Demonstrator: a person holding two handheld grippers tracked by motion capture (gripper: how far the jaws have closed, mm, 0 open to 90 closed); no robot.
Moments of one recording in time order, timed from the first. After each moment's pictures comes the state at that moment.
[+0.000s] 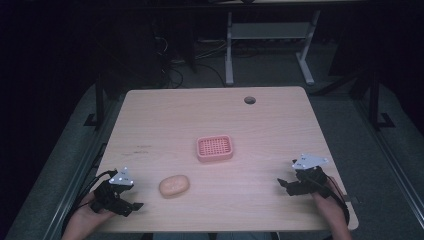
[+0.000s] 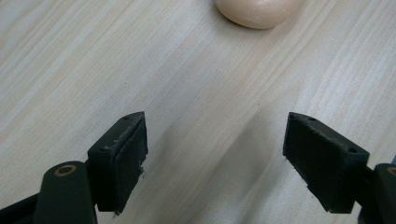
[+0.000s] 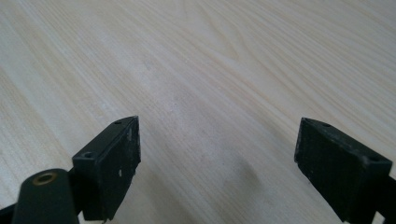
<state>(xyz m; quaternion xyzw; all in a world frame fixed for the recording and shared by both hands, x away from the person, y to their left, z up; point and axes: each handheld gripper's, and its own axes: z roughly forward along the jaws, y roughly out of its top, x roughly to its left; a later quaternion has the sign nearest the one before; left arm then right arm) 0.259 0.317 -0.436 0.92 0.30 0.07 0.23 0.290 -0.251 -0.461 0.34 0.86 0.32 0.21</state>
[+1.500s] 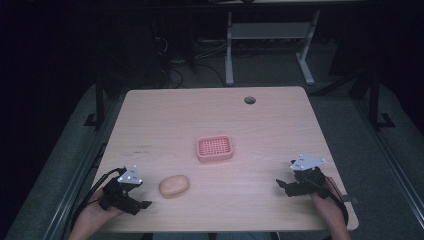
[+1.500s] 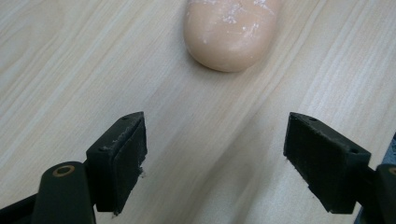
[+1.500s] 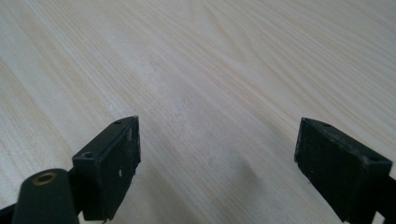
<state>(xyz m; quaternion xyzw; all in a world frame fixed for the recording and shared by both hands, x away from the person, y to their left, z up) 0.262 0.293 -0.429 0.93 0.27 0.07 0.25 0.289 -0.246 -0.461 0.33 0.86 0.32 0.21</state>
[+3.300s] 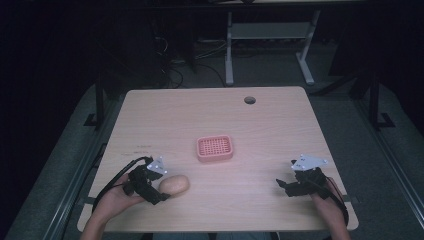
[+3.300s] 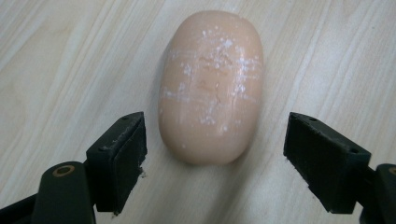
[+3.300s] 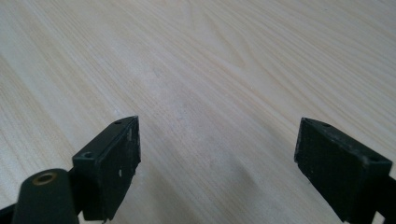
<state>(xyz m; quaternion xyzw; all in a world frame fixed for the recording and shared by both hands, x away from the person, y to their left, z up) 0.296 0.231 -0.424 0.95 0.22 0.04 0.22 0.287 -0.247 -0.459 0.33 0.86 0.33 0.21</state>
